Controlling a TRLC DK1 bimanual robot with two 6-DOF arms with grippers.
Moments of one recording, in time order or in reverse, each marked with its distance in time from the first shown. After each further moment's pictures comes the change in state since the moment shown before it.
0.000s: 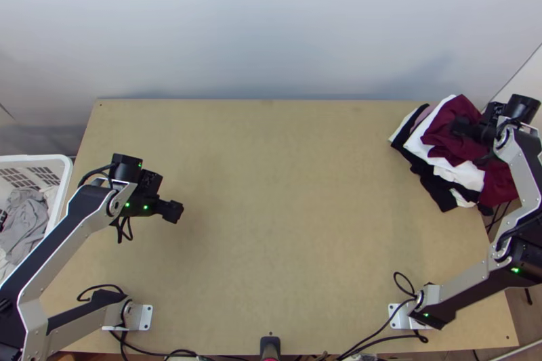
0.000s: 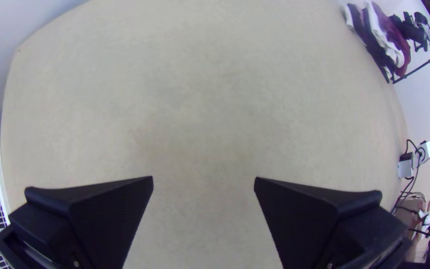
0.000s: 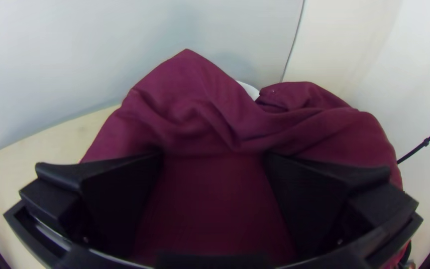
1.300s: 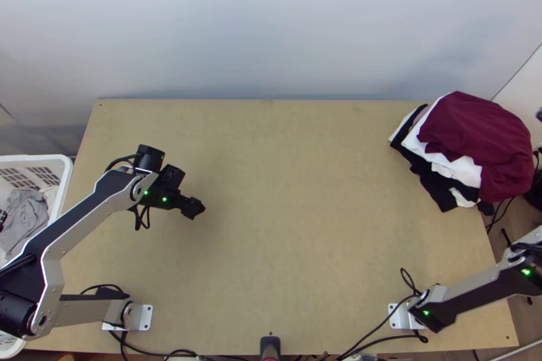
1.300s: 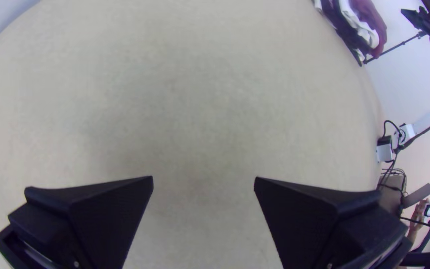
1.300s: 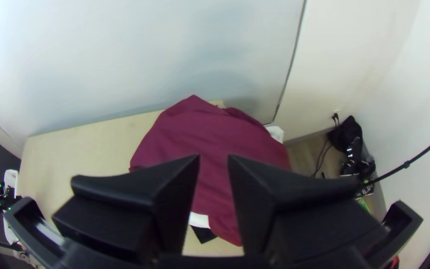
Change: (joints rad) left arm -0.071 0.218 0.072 0.075 0.170 0.034; right arm -0.280 0.013 0.798 -0.904 -0.359 -0.288
